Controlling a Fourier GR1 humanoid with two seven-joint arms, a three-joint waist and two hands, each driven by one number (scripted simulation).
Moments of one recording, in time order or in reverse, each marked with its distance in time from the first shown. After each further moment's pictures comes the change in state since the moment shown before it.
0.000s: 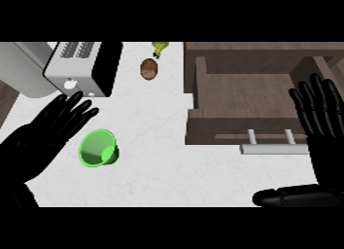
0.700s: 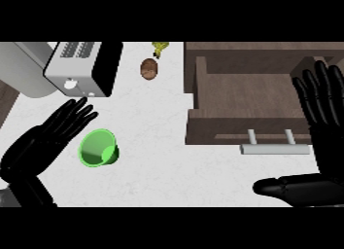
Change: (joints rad) left arm 0.011 -0.023 0.070 0.183 -0.155 -0.106 -0.075; right arm -0.079 -0.001 -0.025 0.008 0.005 -0.019 0.049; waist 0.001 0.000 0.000
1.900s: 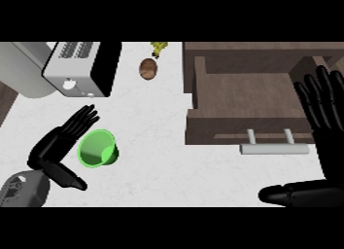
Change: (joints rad) left arm -0.145 0.034 0.049 0.627 -0.479 0.007 -0.492; right arm 0.029 -0.010 -0.014 -0.018 -0.024 0.041 0.008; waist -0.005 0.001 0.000
